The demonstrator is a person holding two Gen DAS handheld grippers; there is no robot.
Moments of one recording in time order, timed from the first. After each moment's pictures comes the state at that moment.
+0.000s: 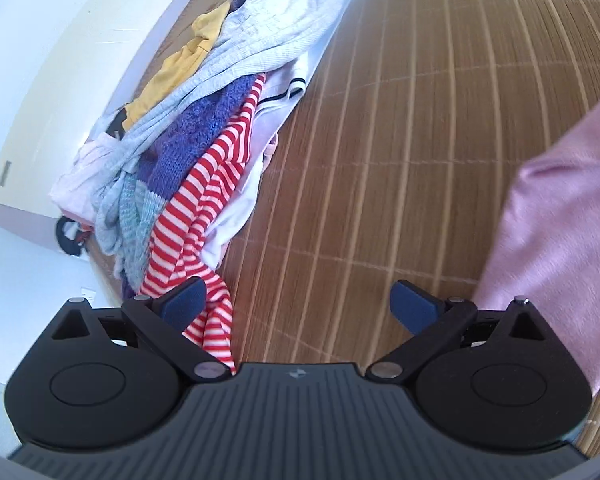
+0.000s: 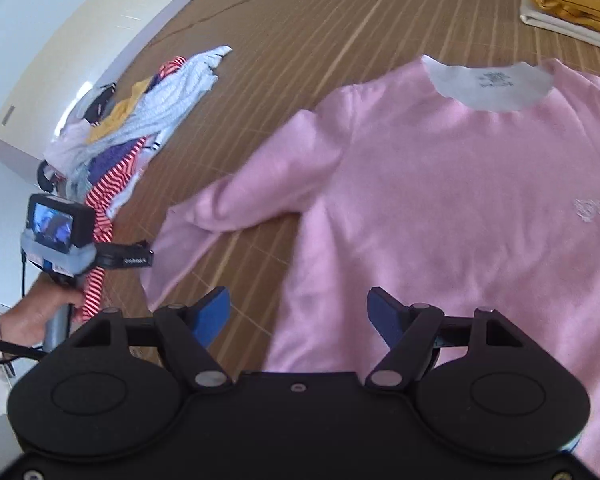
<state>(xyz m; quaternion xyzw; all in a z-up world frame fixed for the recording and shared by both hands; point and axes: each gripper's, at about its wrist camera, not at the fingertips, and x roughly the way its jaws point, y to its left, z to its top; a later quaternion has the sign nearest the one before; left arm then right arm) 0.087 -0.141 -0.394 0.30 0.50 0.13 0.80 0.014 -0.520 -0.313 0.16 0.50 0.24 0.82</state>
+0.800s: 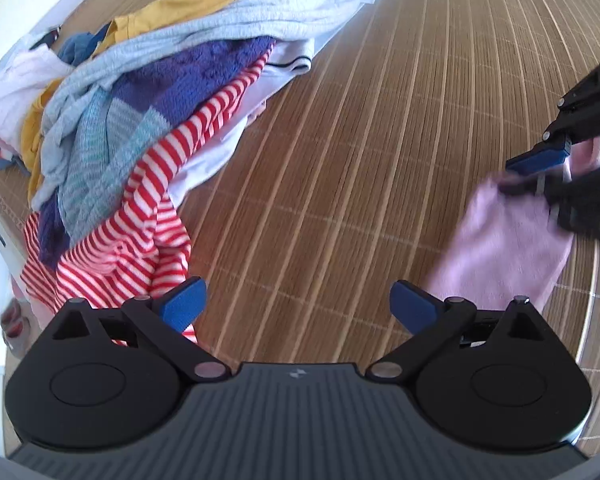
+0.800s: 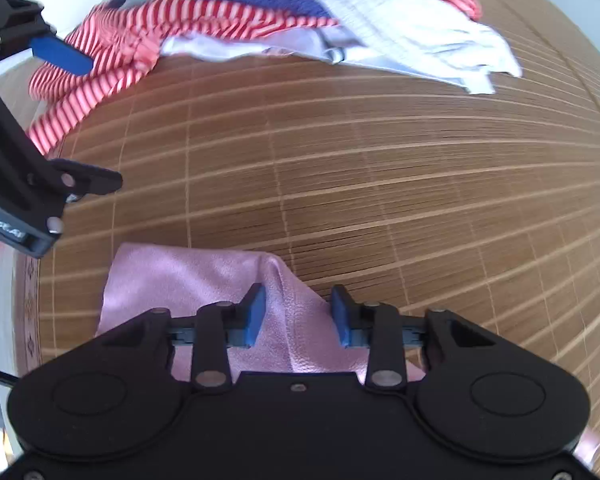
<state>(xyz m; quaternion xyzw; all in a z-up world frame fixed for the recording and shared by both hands) 0.058 -0.084 -0.347 0.10 0.56 0.03 0.82 0.100 -0.233 -0.364 -0.31 0.45 0.40 0.73</state>
